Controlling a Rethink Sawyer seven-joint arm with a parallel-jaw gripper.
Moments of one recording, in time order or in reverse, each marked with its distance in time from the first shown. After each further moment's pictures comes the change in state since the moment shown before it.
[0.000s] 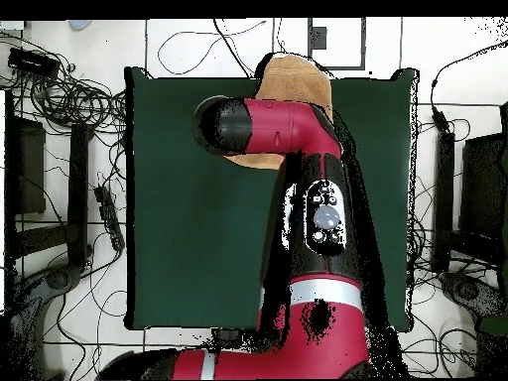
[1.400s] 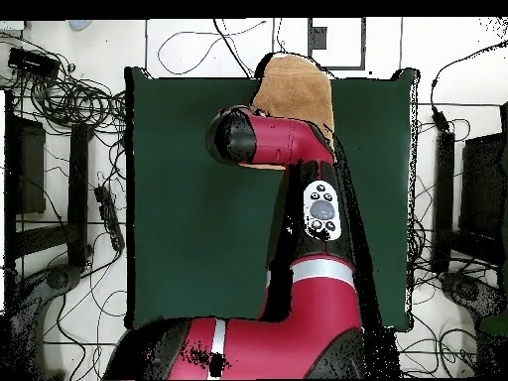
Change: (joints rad) arm -0.016 0.115 -0.012 0.008 0.024 -0.221 0.059
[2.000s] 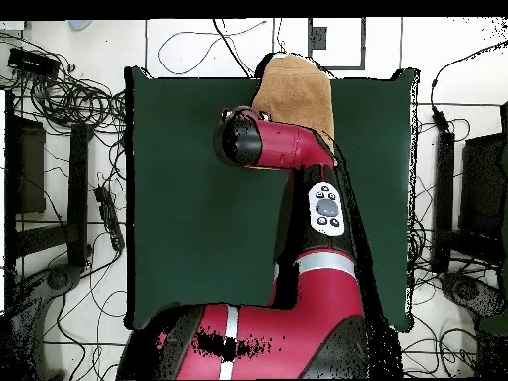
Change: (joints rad) arm -0.022 0.058 0.017 0.001 0.052 -0.087 0.000
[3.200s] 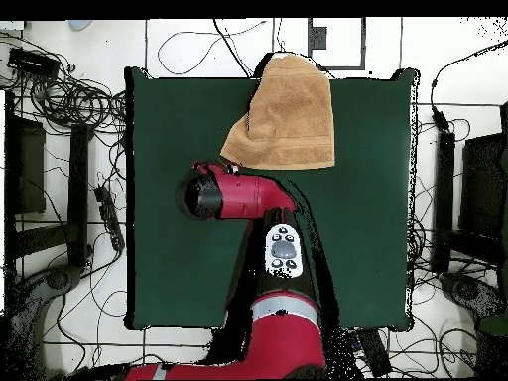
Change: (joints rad) arm 0.125 -0.177 -0.068 0.383 0.019 -0.089 0.018
